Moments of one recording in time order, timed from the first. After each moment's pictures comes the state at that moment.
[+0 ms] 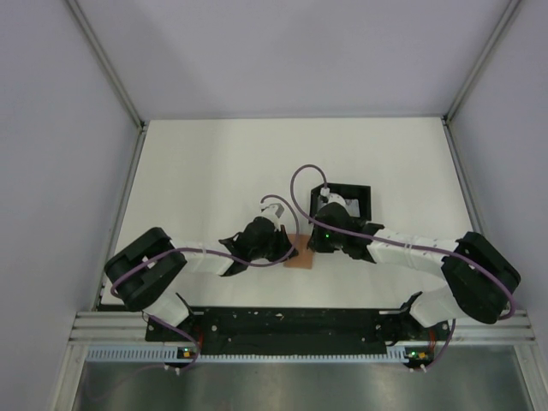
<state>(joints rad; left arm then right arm) -0.86 1.56 0.53 0.41 0.09 -0.79 0.81 1.40 0.68 -0.10 0.09 0.75</state>
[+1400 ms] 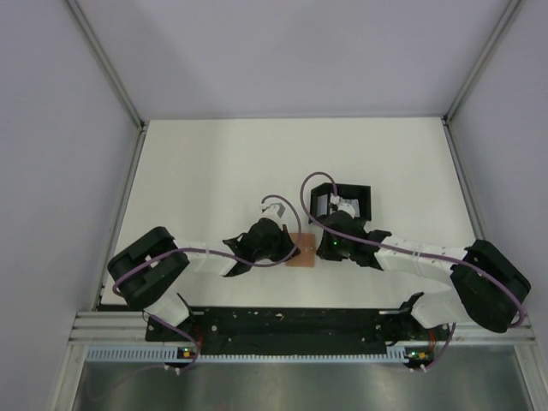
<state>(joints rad) -0.89 1.58 0.55 0.40 0.01 -0.84 0.81 1.33 0.59 -0.14 0.12 0.81</state>
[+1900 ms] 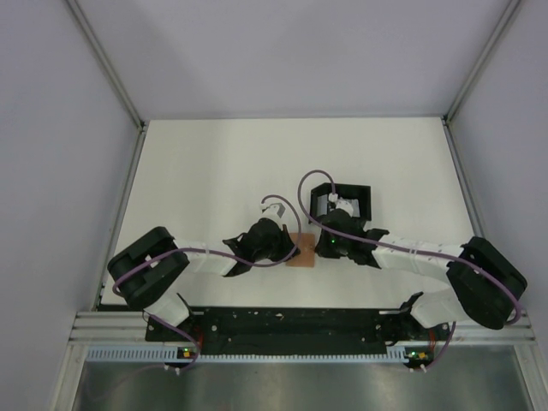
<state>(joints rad) -0.89 1.58 0.55 0.40 0.01 -0.84 0.81 1.35 0.60 -0.12 0.13 0.80</state>
